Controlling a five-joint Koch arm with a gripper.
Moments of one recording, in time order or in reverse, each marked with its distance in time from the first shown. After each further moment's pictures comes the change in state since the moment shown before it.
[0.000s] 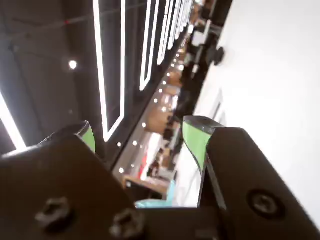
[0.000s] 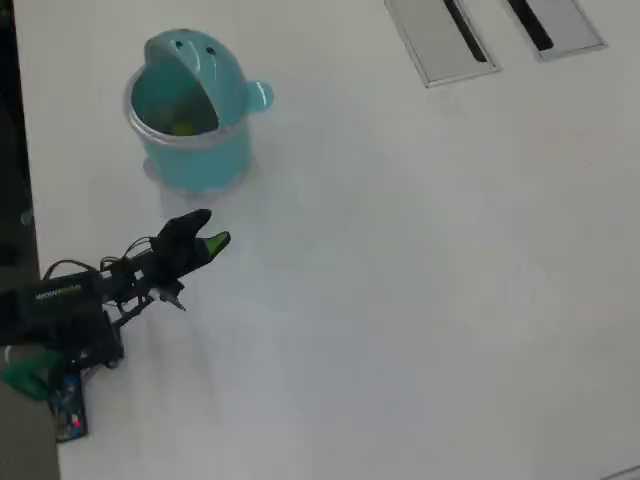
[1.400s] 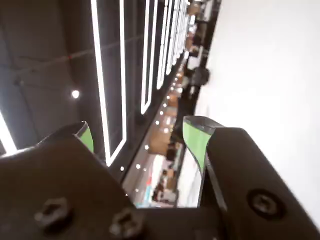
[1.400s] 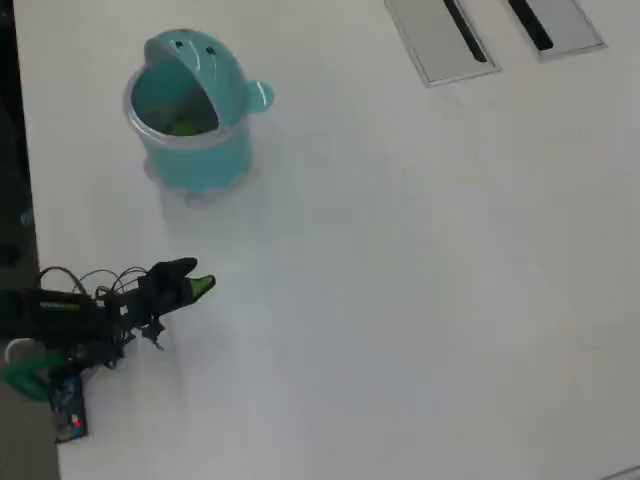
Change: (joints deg) arm 6.3 0.0 33.0 -30.0 4.3
